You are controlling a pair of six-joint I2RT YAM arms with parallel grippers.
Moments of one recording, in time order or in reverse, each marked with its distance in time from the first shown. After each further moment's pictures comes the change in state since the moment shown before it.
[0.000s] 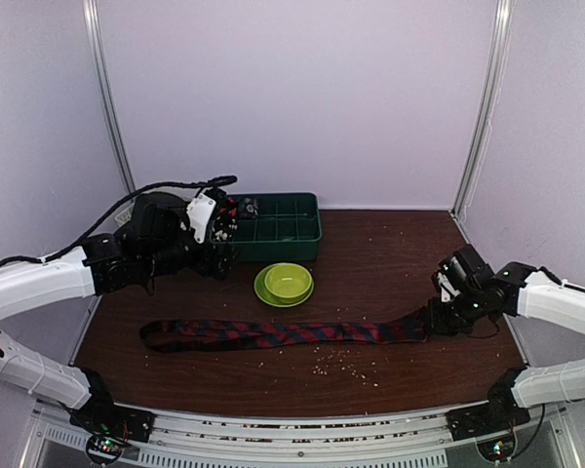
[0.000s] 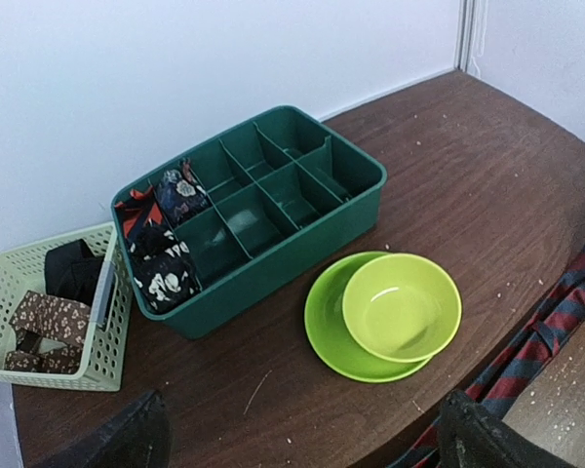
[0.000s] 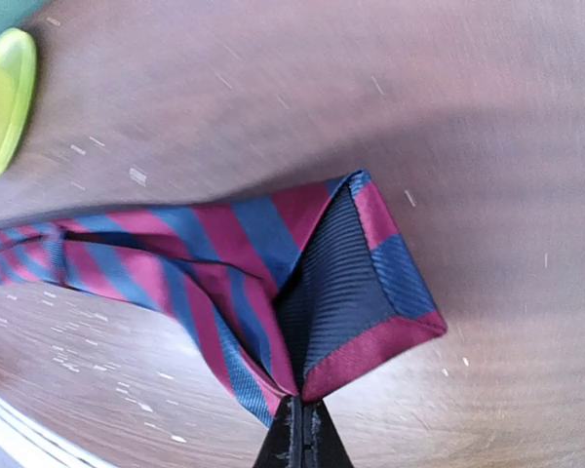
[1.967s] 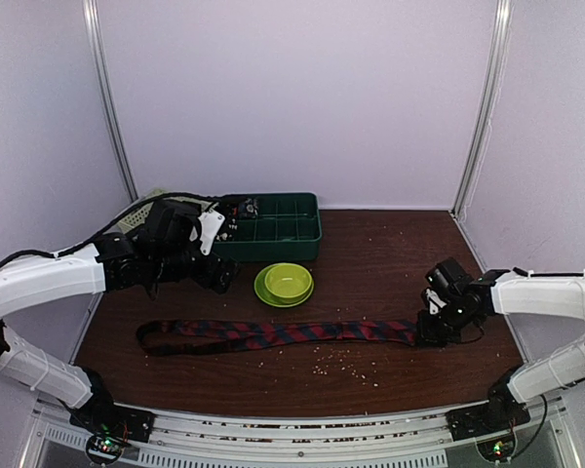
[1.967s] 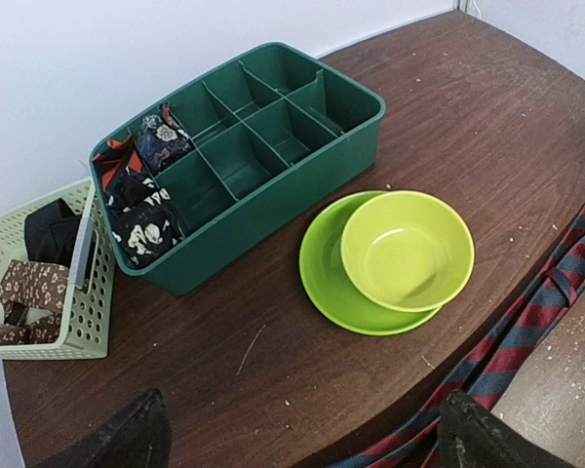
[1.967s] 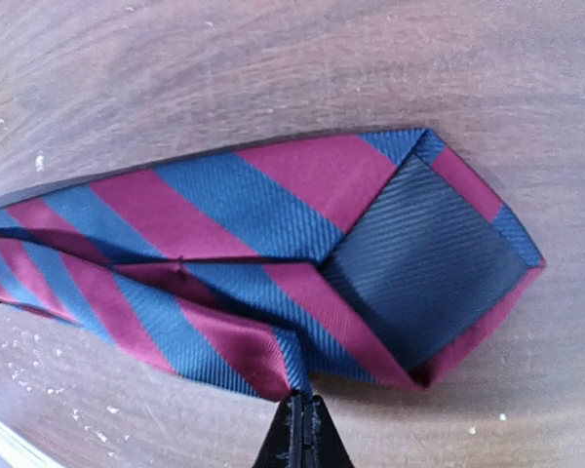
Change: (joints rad) left arm 0.012 0.066 0.011 -0.112 0.029 0.000; right arm -0.053 0.222 -0.063 0.160 -0.096 -0.011
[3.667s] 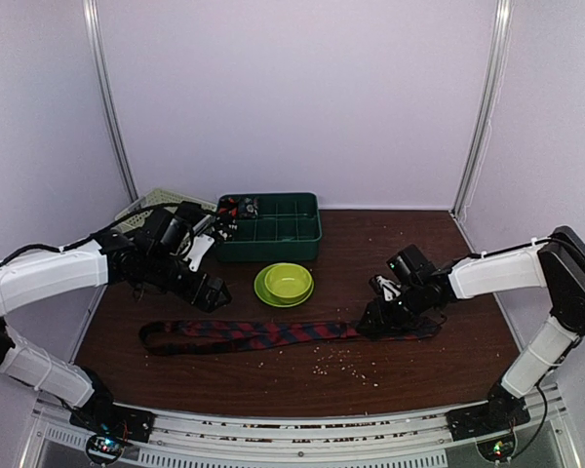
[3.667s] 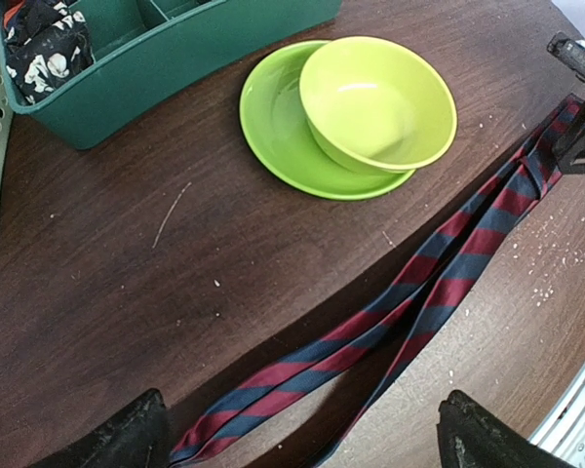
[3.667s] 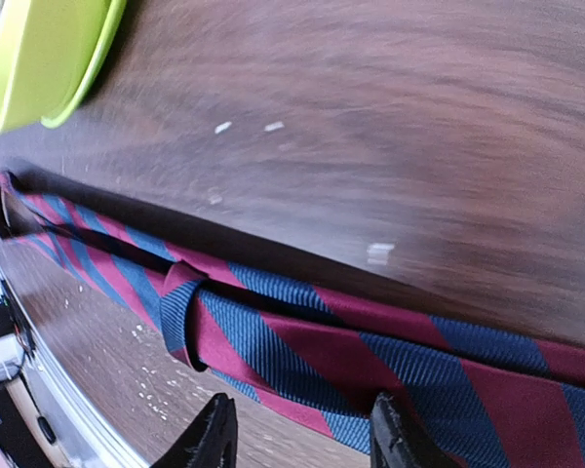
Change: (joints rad) left arm 0.150 0.029 -0.027 -0.232 0.347 -0.091; right arm 0.127 0.333 0.204 0.278 -0.250 -0.038
